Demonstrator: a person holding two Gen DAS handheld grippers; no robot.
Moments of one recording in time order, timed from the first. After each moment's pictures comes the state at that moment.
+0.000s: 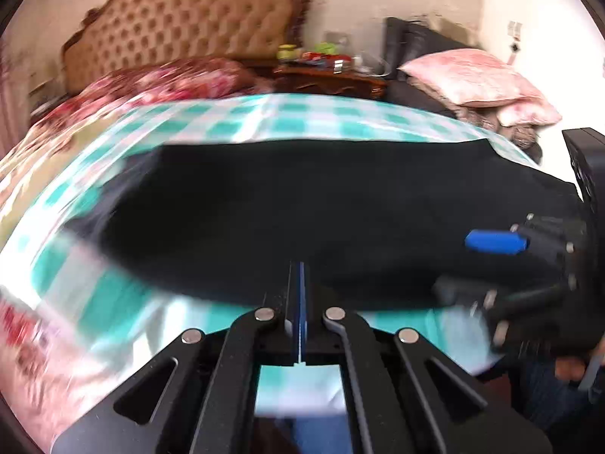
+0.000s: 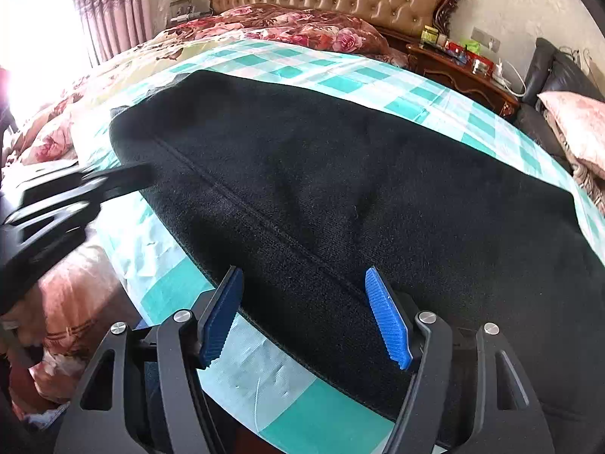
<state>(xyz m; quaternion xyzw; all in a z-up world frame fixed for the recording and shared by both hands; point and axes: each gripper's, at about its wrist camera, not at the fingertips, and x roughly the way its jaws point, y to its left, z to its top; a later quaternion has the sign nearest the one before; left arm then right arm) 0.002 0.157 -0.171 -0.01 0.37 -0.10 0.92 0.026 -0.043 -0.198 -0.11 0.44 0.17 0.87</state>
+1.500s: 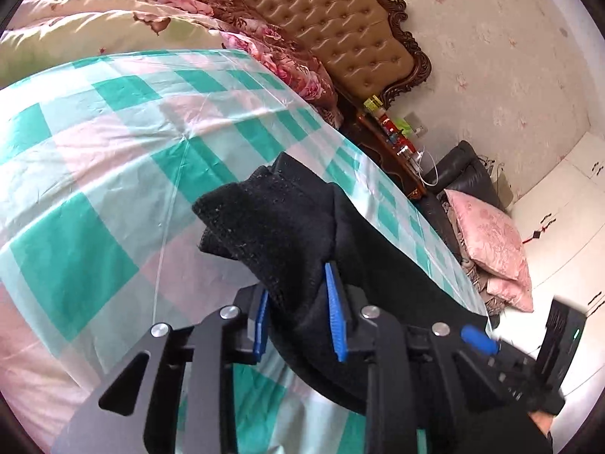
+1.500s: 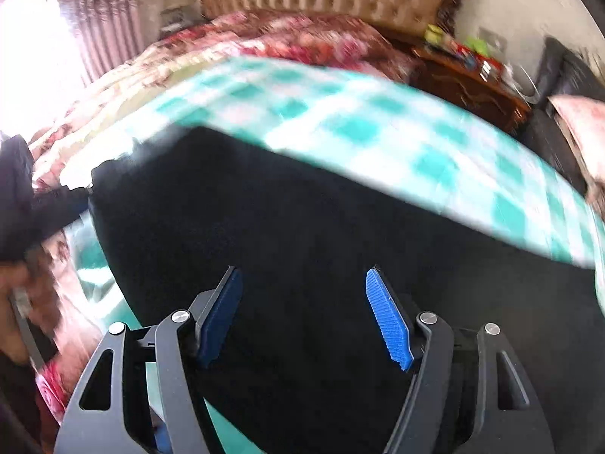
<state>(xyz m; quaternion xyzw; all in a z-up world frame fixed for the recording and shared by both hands) 0.093 0.341 -0.201 -0.34 0.35 -0.08 0.87 0.114 0.024 -0.162 -0.10 0.43 0.19 0.88</state>
